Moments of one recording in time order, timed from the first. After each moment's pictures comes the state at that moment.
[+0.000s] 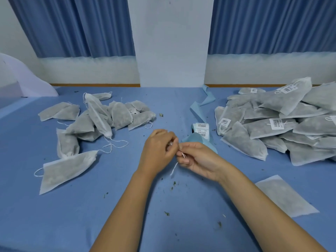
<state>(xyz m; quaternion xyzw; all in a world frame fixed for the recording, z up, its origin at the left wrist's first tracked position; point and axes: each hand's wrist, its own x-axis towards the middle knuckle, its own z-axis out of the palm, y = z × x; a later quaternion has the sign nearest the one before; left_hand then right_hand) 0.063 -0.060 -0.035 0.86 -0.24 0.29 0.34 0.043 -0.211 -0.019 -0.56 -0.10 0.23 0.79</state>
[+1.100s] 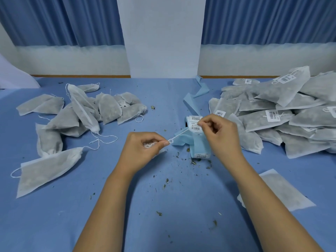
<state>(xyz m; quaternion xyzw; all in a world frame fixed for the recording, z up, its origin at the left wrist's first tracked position) 0.050 -0.039 -0.028 0.80 -0.21 0.14 0.55 0.052 -0.255 -0.010 -0.81 -0.07 -0.28 0.52</state>
